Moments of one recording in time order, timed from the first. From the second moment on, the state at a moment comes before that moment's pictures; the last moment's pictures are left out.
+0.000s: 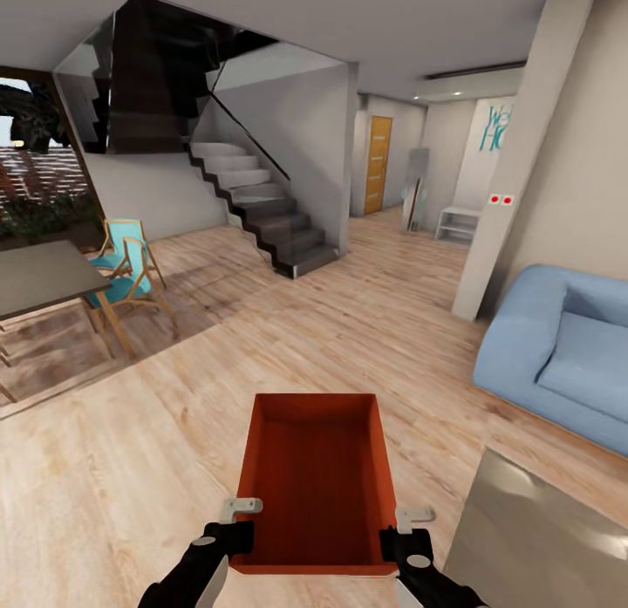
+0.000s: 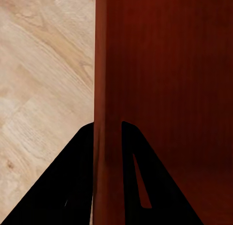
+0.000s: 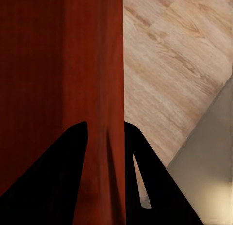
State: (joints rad) left arm -0.44 -0.11 -0.01 -0.51 0.01 0.18 0.08; right arm -0.52 0.05 0.61 -0.27 -0.51 -0.09 -0.34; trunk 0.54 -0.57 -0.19
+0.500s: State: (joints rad) left arm -0.44 -0.10 -0.02 -0.51 0.01 0.18 0.07; right arm -0.52 0.05 0.62 -0.28 -0.52 -0.09 -0.34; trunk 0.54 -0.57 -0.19
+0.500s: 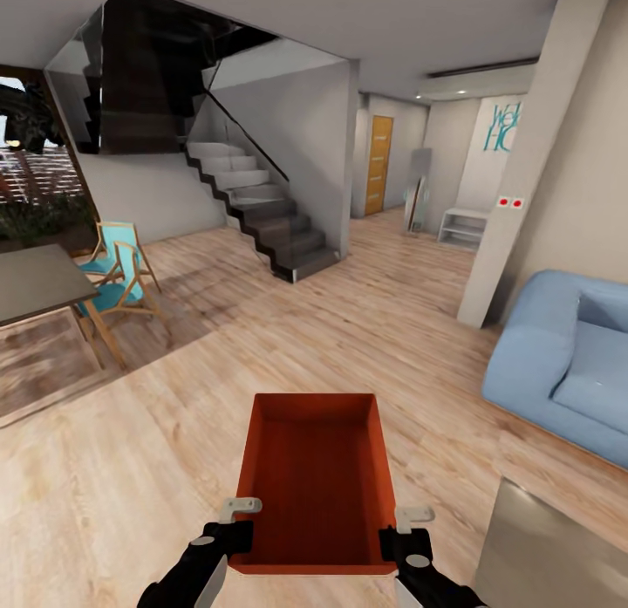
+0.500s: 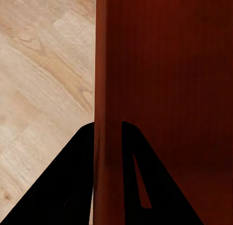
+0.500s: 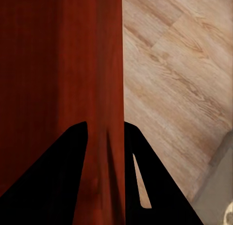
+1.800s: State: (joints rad) left arm -0.44 -0.10 -0.02 -0.51 0.01 0.18 0.07; right arm -0.52 0.05 0.62 -0.28 -0.52 -0.09 -0.34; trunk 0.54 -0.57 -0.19
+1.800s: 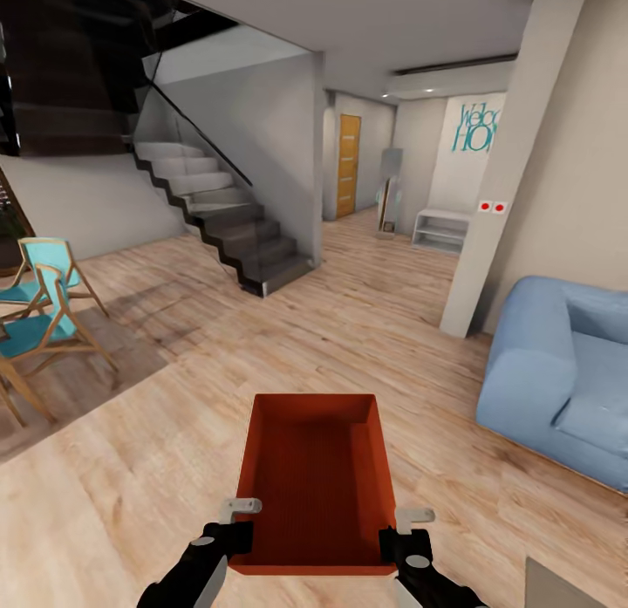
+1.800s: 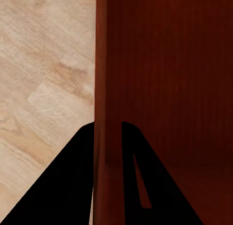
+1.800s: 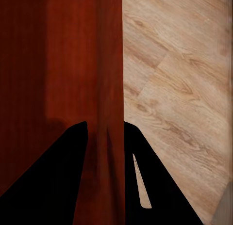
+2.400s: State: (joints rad) left arm -0.44 -0.10 -0.02 -0.51 0.01 0.18 0.07; right arm -0.52 0.05 0.62 -0.27 -0.52 -0.09 -0.34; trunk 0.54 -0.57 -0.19
